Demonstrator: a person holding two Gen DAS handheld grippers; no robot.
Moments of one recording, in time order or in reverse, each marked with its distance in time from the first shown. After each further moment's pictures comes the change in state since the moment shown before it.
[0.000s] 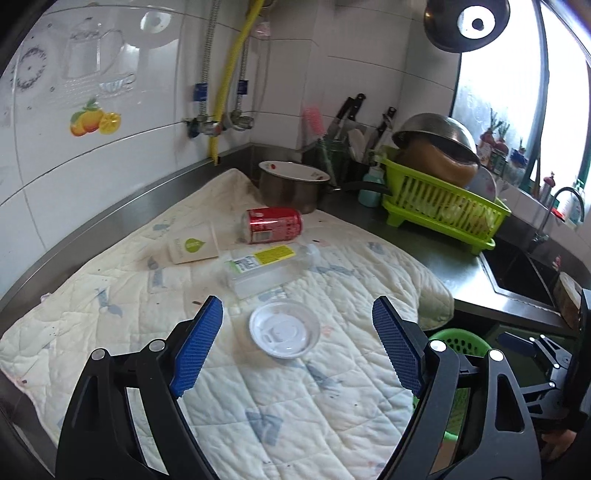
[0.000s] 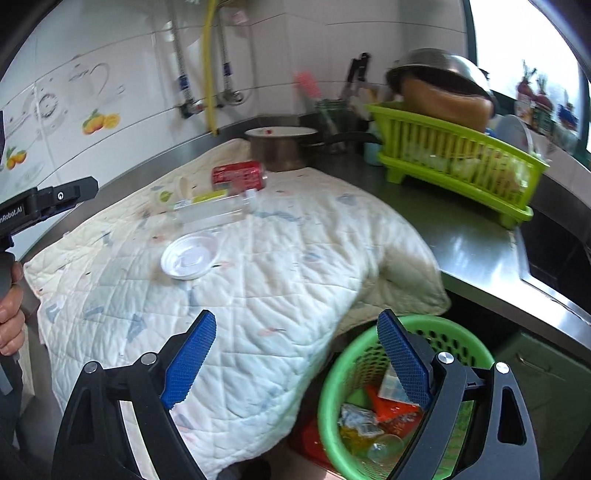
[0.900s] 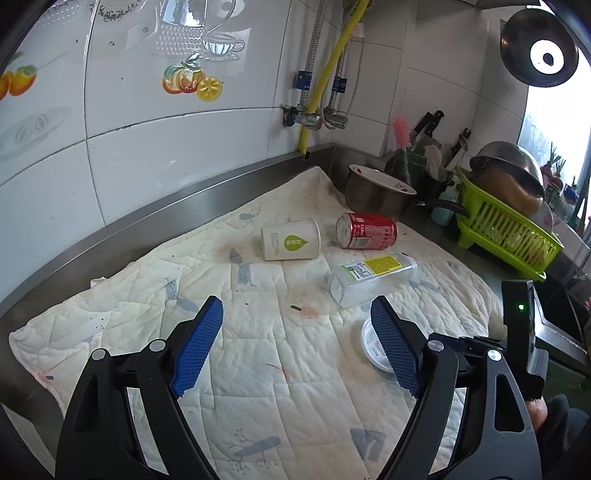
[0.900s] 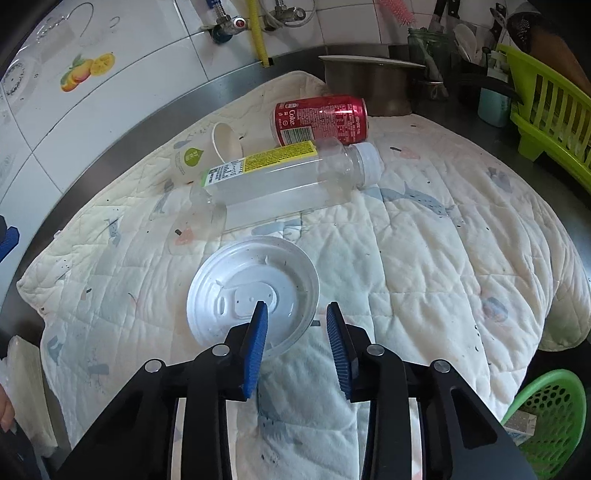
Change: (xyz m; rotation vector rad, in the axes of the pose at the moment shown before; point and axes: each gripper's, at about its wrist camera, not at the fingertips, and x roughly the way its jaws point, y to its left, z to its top) left arm 0.016 0.104 -0.003 -0.118 -0.013 0.140; right arm 0.188 0.085 0.059 -0.004 0.228 0.192
